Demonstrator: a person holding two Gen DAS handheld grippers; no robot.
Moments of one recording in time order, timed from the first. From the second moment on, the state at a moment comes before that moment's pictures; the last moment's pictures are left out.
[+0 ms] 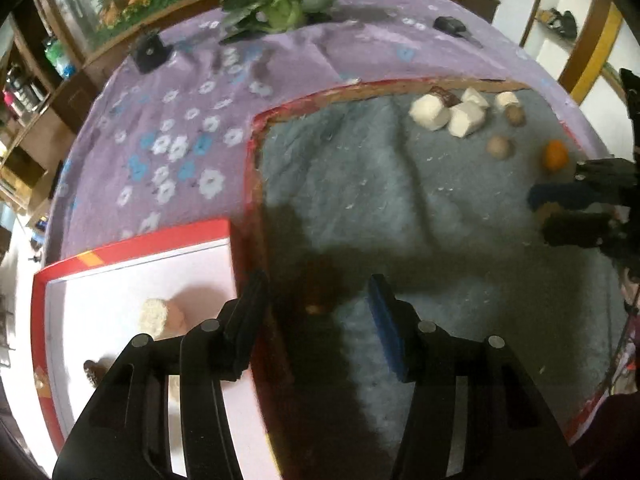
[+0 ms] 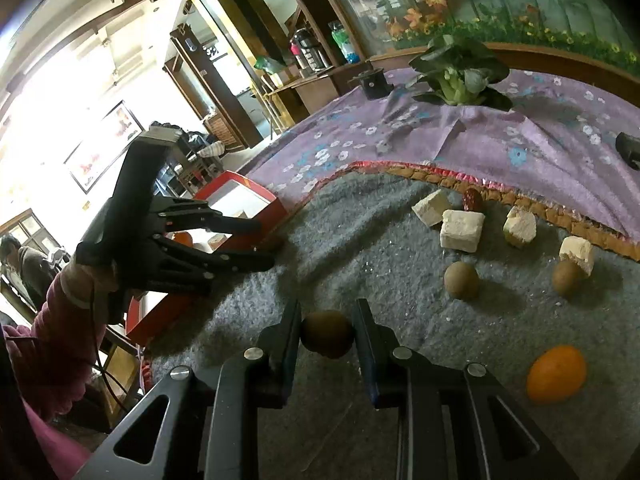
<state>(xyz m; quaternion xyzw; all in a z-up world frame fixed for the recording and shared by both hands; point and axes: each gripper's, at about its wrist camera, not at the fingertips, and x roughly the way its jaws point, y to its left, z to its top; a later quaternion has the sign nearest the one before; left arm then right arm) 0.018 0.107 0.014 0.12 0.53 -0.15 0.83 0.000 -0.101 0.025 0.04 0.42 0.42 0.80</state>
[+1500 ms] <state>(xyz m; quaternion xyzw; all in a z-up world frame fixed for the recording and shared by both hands) -0.116 0.264 0.042 -0.09 0.45 0.09 0.89 -0.055 0.122 0.056 -0.09 0.37 0.50 0.78</state>
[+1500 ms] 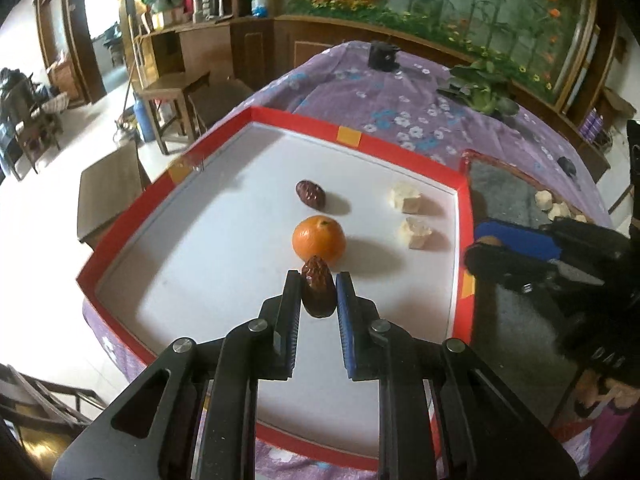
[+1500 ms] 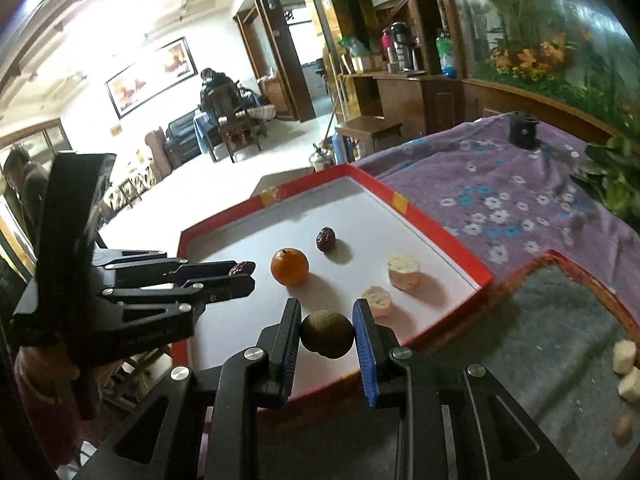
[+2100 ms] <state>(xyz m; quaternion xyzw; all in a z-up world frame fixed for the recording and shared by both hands) -0.103 0.259 0.025 -0.10 0.46 0.12 0.88 -0.033 0.145 0.018 -0.10 0.40 0.48 0.77</state>
